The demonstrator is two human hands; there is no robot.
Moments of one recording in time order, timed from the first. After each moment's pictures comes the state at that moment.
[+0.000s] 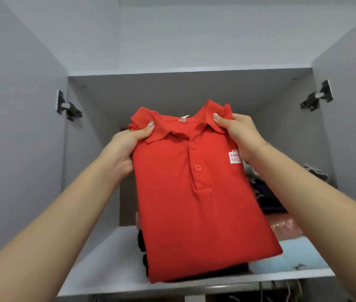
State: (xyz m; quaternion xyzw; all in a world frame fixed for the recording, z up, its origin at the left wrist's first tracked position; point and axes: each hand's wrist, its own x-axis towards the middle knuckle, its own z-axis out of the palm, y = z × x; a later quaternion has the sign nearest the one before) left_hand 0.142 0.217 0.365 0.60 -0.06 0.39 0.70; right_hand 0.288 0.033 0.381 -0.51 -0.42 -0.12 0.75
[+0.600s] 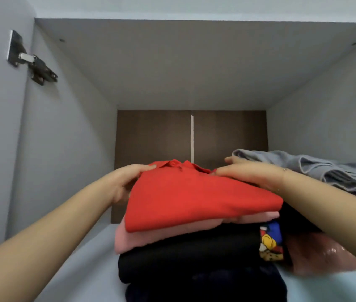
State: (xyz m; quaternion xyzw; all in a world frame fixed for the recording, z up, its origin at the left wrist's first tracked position) left_hand 0.276 0.344 0.304 0.68 0.12 0.15 0.70; right_hand 0.412 0.101 0.328 -0.87 -0.33 -0.04 0.36
